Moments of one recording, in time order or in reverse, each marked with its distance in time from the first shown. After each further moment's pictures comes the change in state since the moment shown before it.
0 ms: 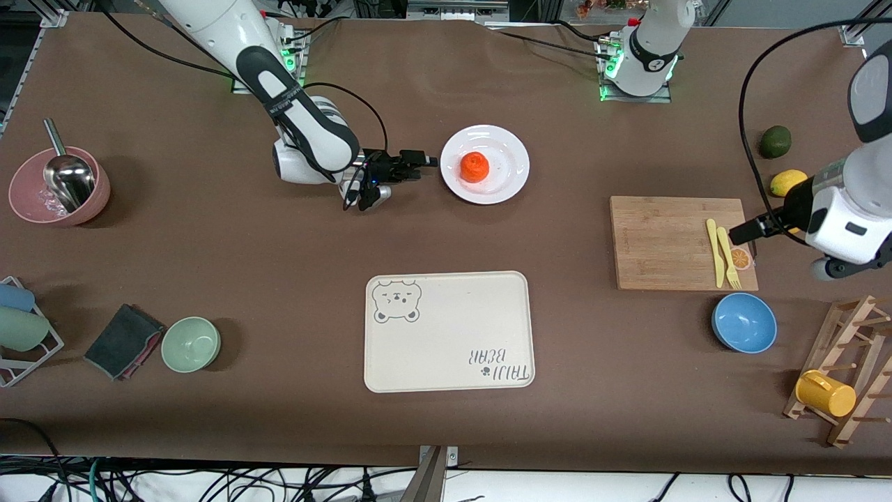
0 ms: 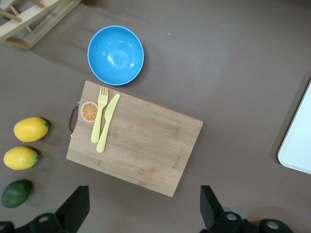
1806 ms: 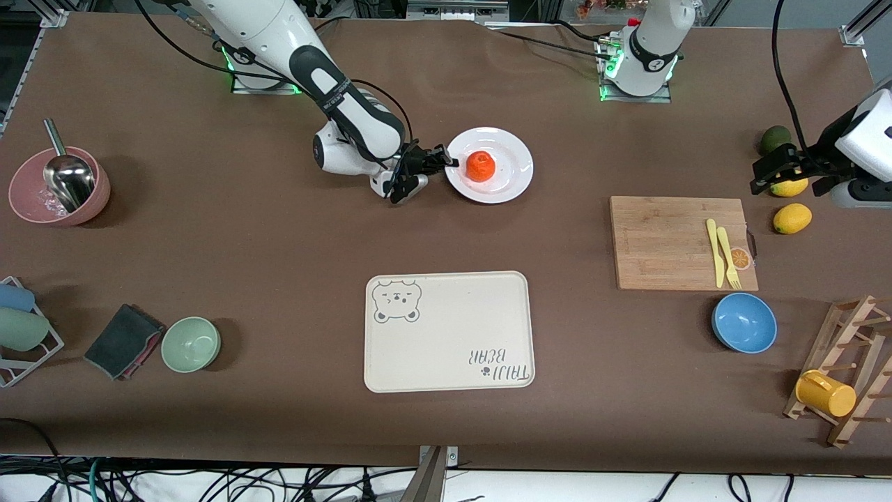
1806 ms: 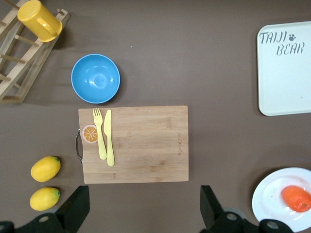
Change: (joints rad) left arm -0.218 -0.177 0.274 -0.082 -0.099 0.013 0.438; right arm 0.163 0.091 -0.003 0.127 0.031 0.169 -0.043
